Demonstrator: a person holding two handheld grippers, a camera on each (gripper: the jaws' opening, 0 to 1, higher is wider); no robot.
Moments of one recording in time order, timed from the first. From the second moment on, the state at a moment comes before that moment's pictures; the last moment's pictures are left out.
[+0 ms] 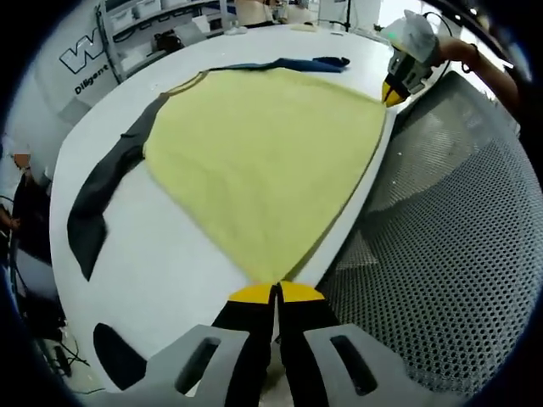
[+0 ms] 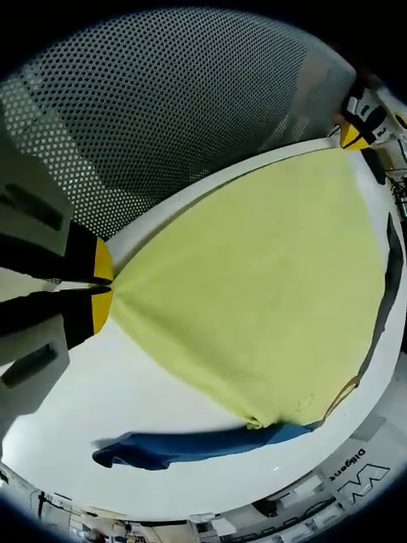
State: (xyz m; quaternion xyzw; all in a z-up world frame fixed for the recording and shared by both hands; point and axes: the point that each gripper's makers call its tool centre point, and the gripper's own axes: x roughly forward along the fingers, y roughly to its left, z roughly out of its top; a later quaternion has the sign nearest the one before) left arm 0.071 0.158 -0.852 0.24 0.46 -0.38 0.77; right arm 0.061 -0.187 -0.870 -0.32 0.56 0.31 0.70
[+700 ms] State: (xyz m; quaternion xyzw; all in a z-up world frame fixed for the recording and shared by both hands) left arm 0.071 0.157 -0.844 0.16 0.45 -0.37 0.80; right arm 0.069 -0.184 -0.865 -0.26 0.56 0.27 0.74
